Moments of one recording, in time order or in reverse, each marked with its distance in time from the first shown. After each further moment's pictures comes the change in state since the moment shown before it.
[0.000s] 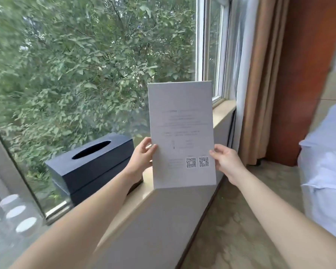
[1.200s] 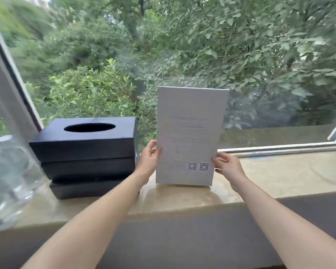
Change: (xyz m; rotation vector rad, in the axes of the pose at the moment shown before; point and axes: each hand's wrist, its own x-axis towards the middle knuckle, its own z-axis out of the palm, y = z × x) left_hand 0.174 -0.124 -0.008 0.163 0.949 -0.218; right_hand 0.361 0.106 0.110 -0.131 -0.796 0.066
